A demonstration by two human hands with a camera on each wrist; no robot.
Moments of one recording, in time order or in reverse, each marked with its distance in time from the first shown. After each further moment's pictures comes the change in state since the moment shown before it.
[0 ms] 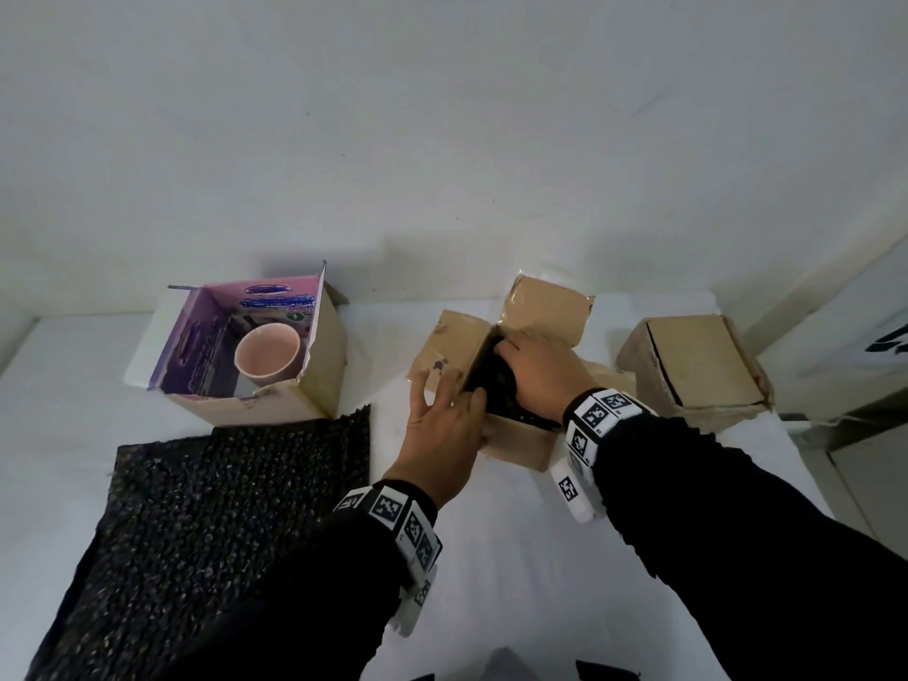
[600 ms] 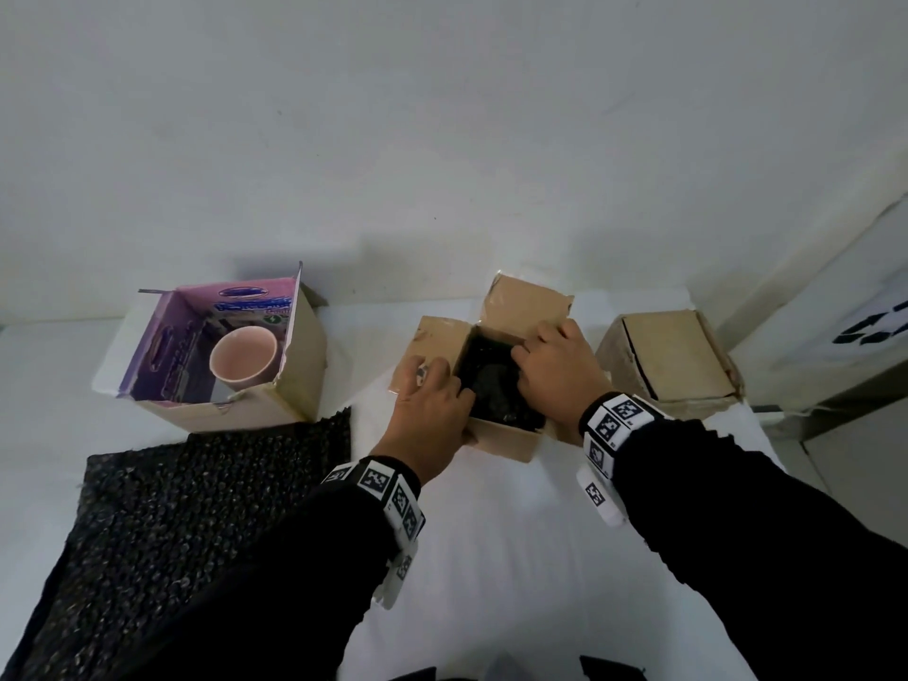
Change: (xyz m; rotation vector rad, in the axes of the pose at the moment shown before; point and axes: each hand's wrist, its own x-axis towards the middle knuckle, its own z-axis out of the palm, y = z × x) left_hand 0.023 -0.006 -0.004 0.087 0.027 0.167; right_hand -0.031 0.023 -0.009 -0.323 0.135 -0.007
